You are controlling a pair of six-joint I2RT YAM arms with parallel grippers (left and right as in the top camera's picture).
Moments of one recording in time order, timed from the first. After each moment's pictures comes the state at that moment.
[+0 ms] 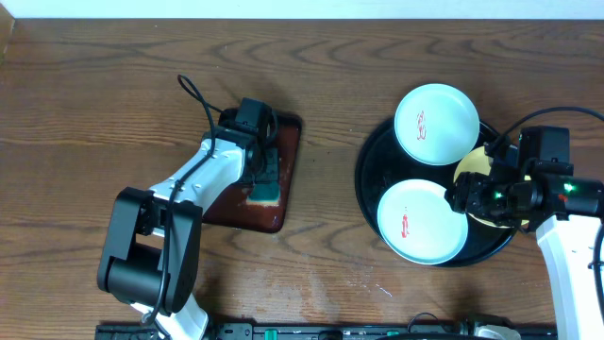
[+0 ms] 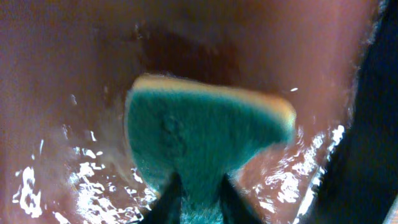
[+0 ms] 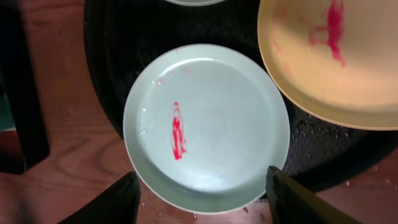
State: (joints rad) left arm -0.30 1.82 1.09 -0.62 0.06 -0.33; right arm -0.10 1.20 1.02 -1.11 -0.27 0.18
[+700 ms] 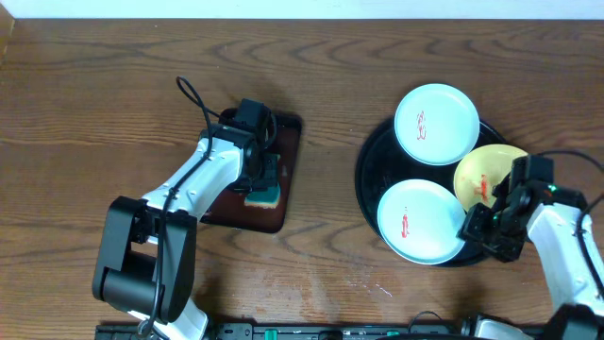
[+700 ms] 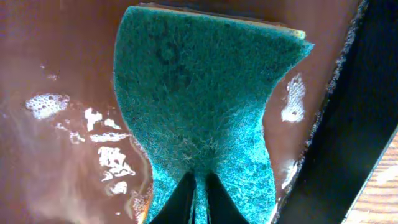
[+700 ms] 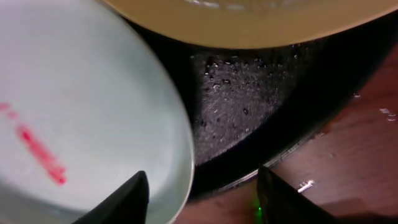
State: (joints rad) left arm -0.30 1.78 1.11 -0.77 0.08 -0.33; right arm -0.24 1.36 0.77 -1.01 -0.14 0.29
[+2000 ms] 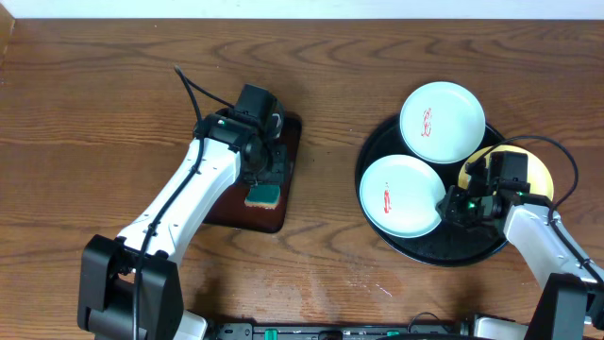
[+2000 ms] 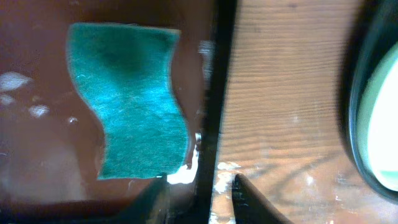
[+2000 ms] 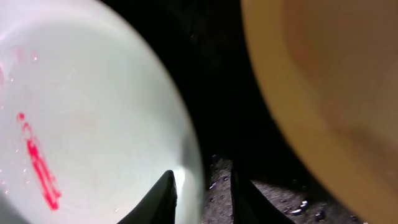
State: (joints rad) left arm -0.35 1.64 1.23 -0.93 0.15 -0.32; right arm -0.14 1.45 0.64 -0.50 -0.29 0.25
